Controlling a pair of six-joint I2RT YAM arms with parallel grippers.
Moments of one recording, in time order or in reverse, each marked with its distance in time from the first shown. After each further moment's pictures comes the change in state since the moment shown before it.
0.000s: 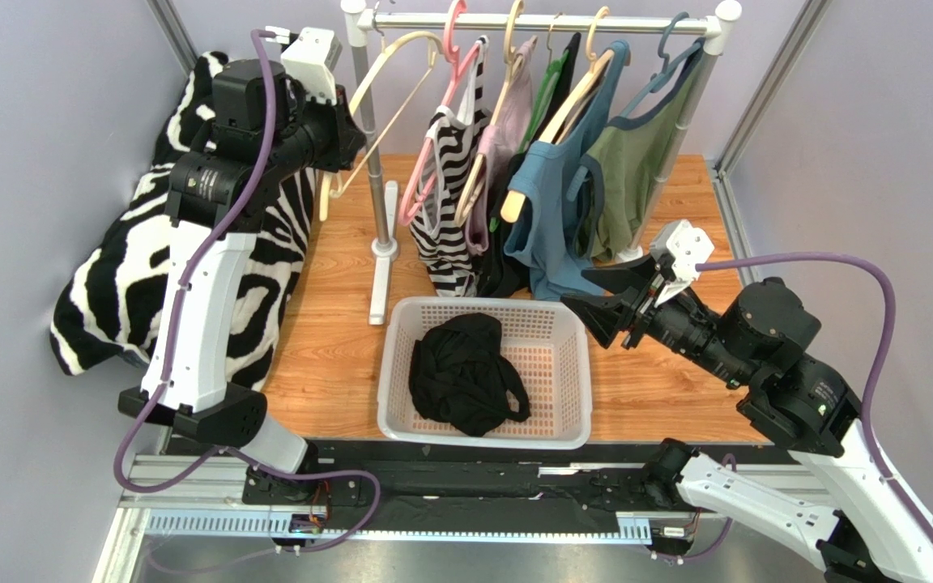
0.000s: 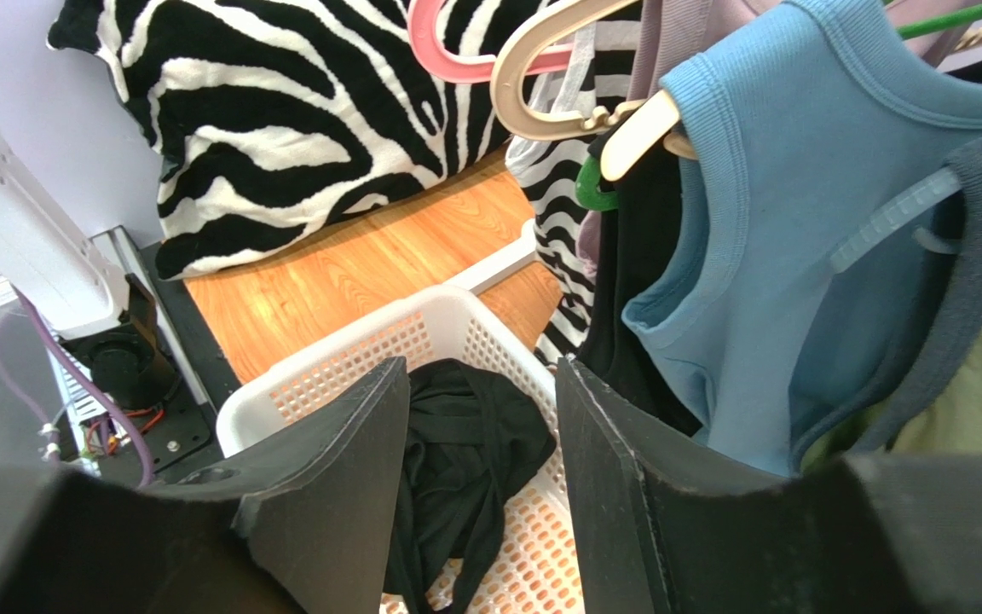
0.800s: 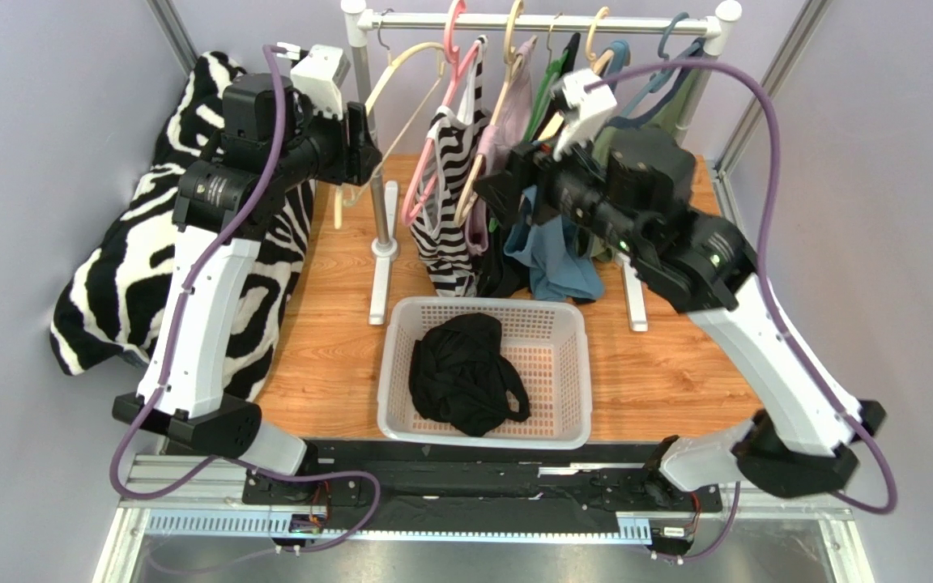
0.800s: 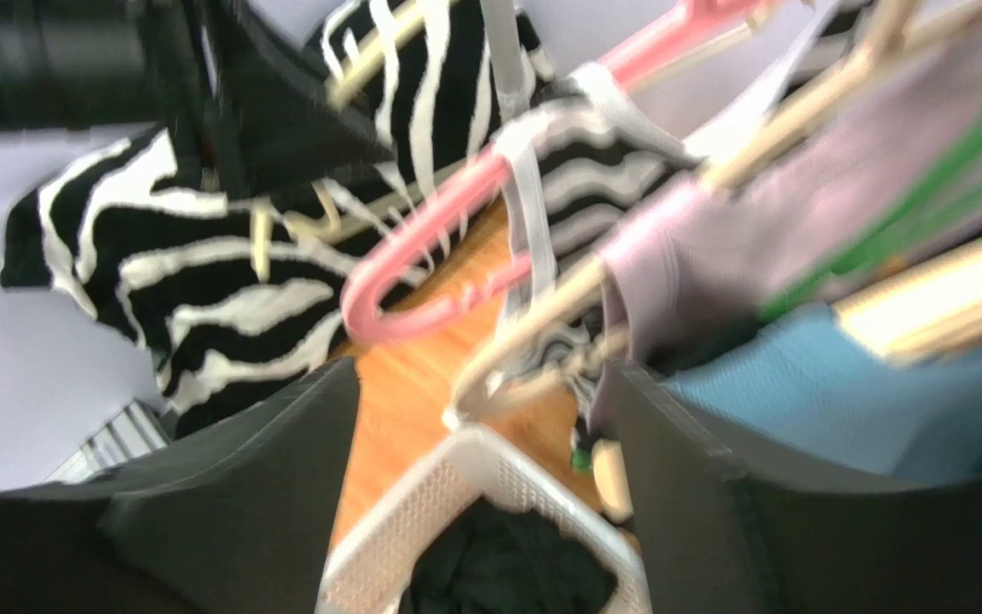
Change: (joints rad) left arm 0.000 -0.033 -0.121 0.043 0.021 0.015; right arm -0.001 0.636 0.658 -0.100 0.162 0.211
